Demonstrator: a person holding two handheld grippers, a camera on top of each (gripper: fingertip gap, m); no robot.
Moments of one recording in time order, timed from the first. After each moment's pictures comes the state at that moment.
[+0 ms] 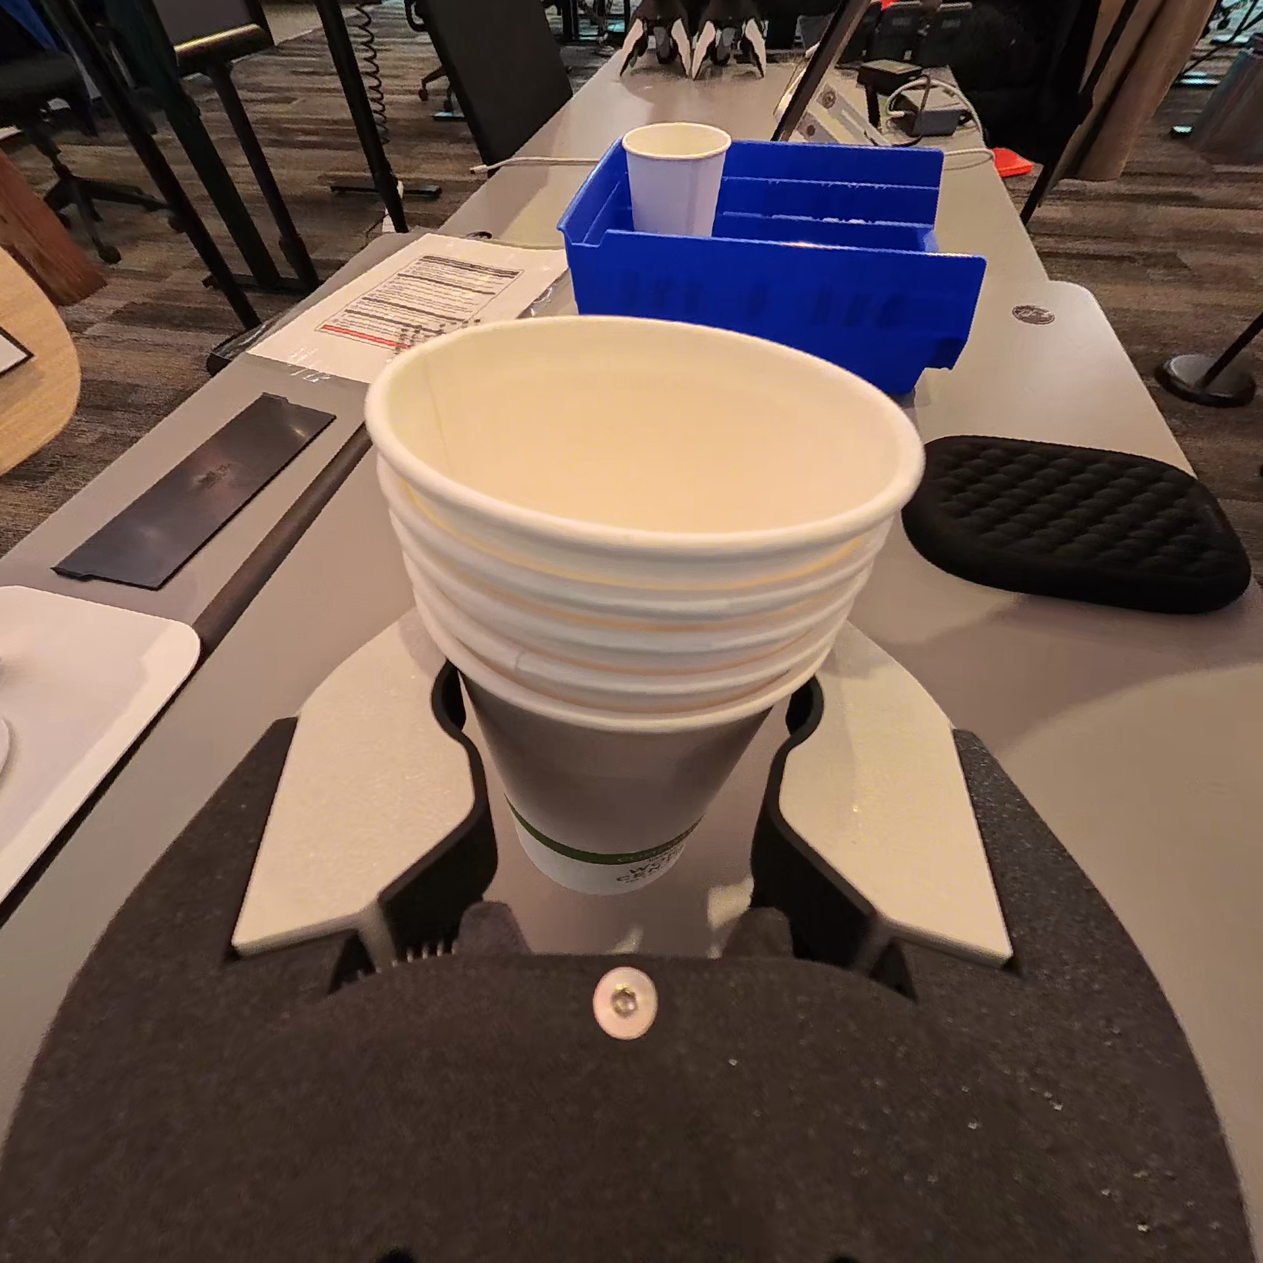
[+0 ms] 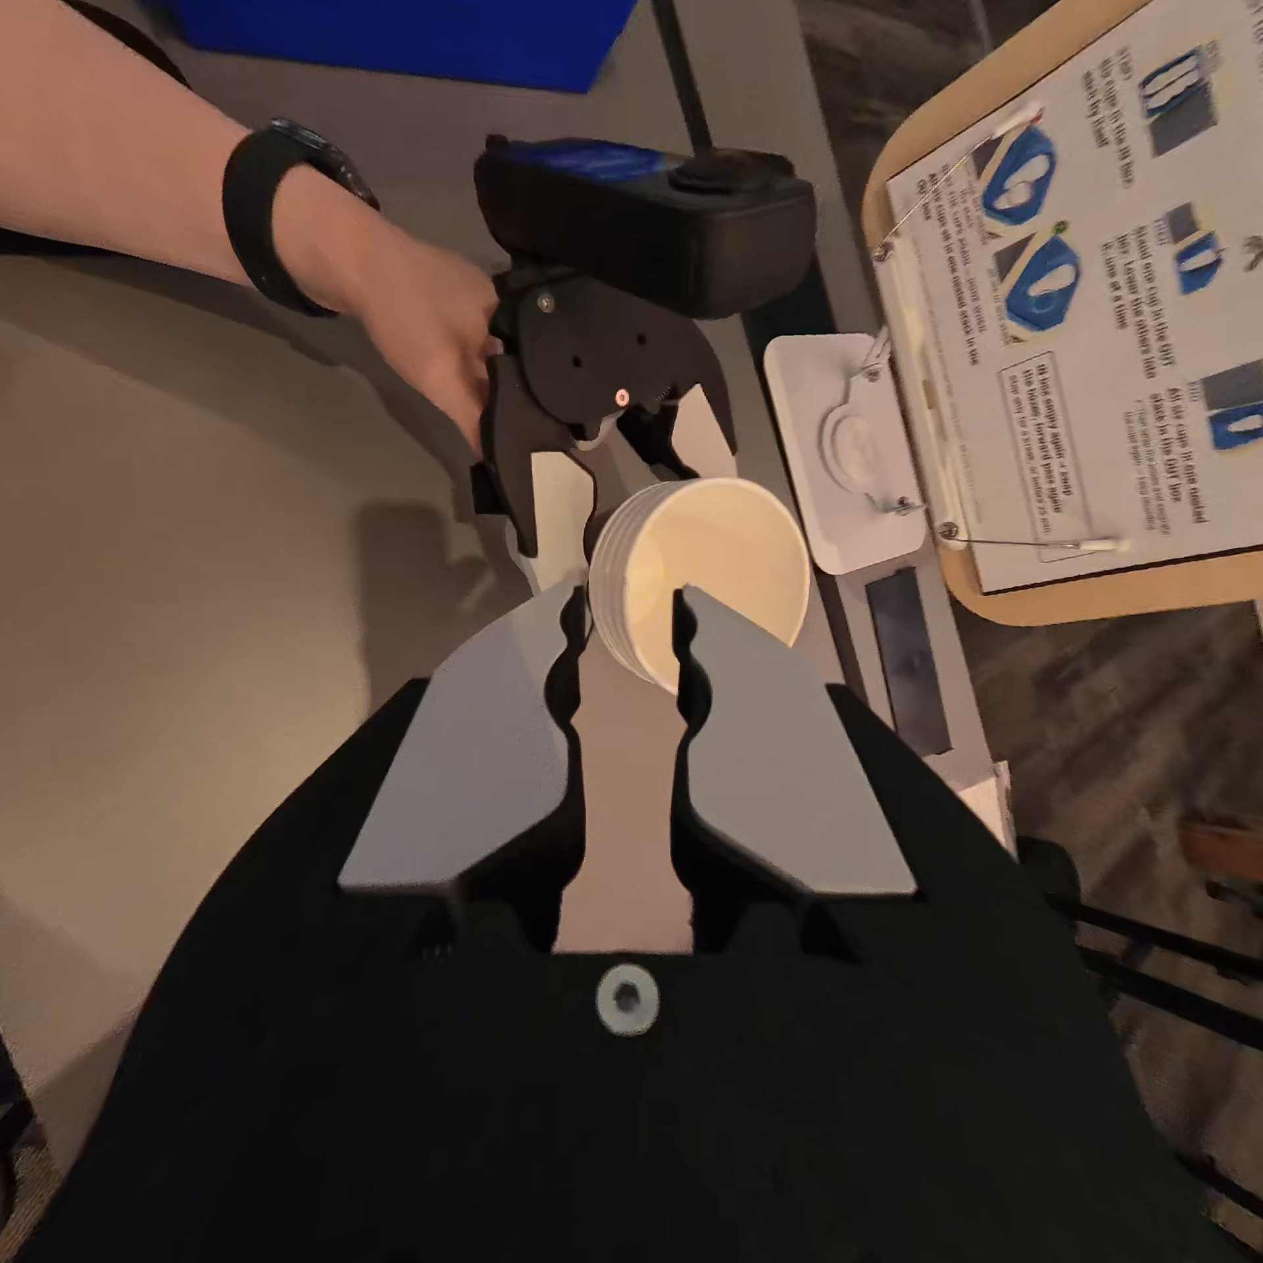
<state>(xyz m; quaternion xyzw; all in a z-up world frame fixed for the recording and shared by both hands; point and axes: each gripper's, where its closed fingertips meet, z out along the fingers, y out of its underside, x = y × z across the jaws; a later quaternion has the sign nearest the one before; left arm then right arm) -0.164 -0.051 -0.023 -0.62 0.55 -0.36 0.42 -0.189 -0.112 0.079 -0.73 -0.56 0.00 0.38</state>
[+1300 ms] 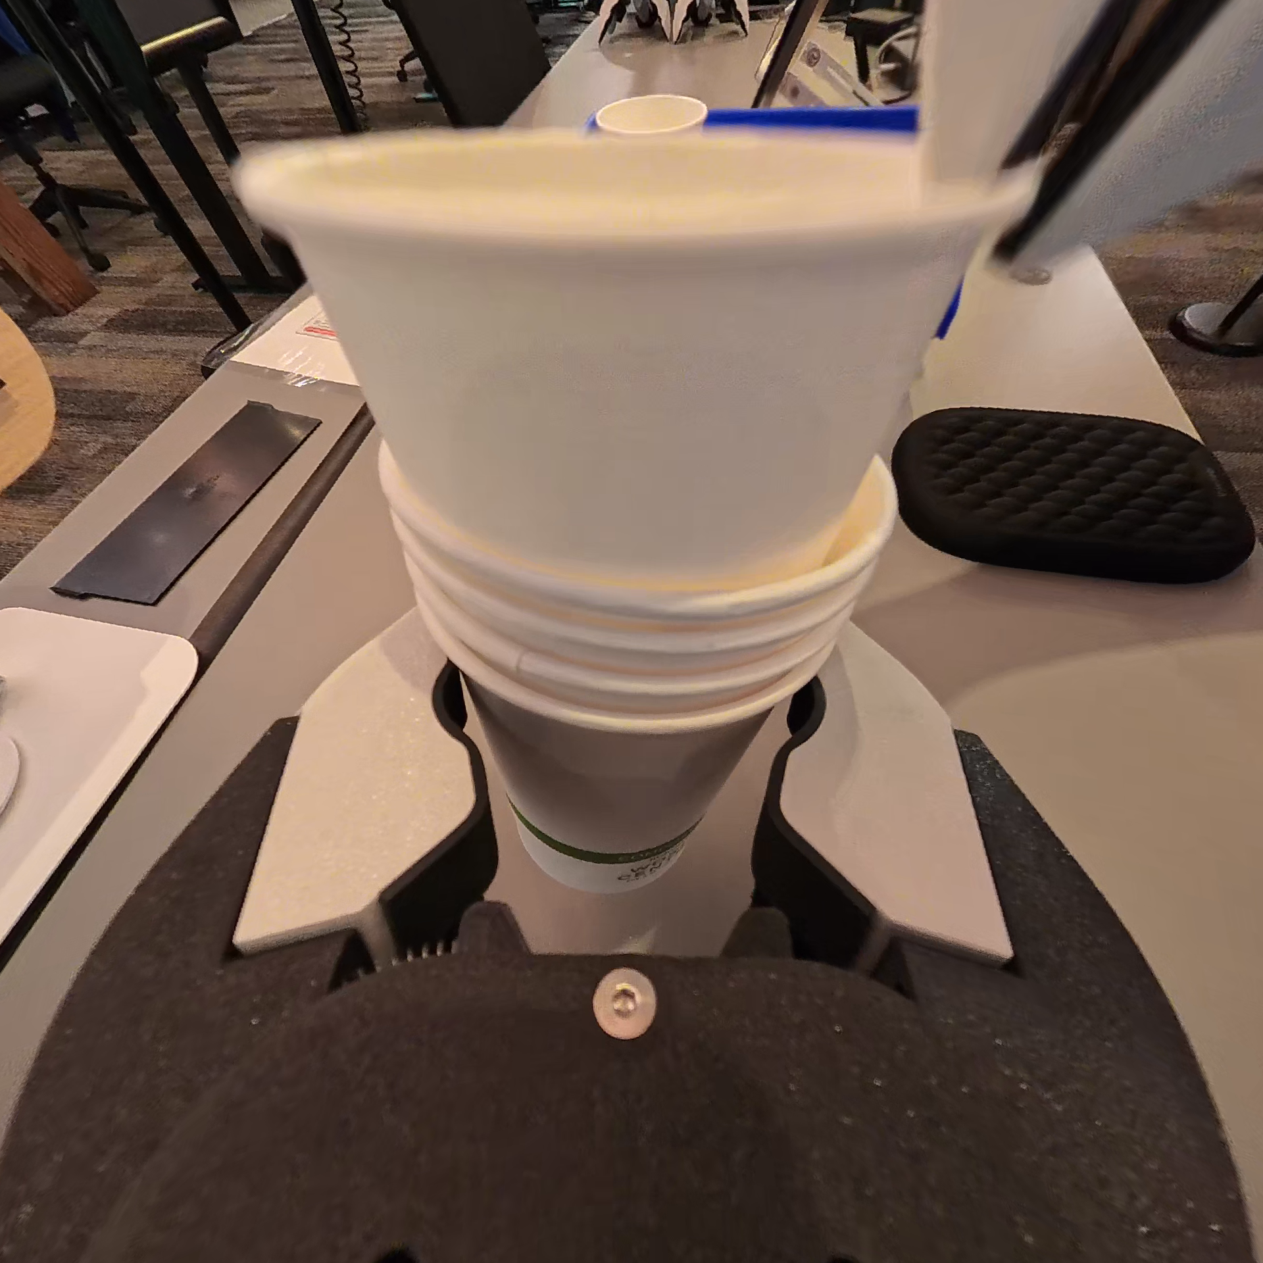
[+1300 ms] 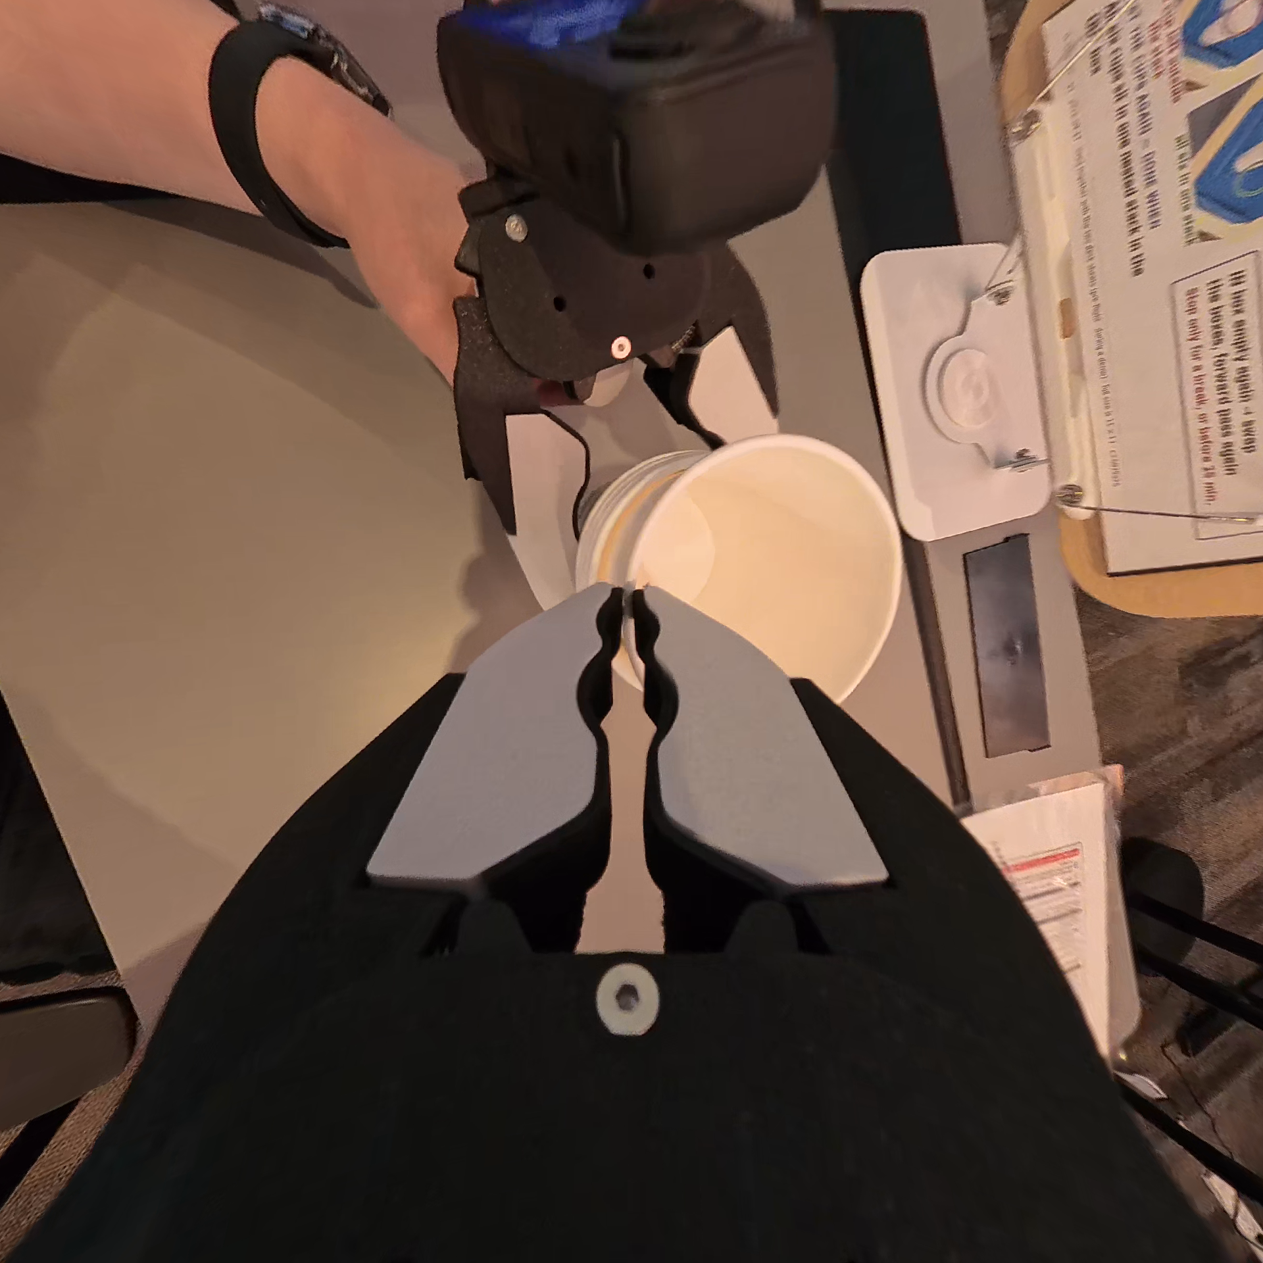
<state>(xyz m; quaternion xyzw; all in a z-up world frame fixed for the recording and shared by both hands) -0.162 -0.060 -0.023 -0.61 0.57 -0.34 0.42 -0.180 -0.101 0.060 -0.76 -0.58 0.04 0.30</state>
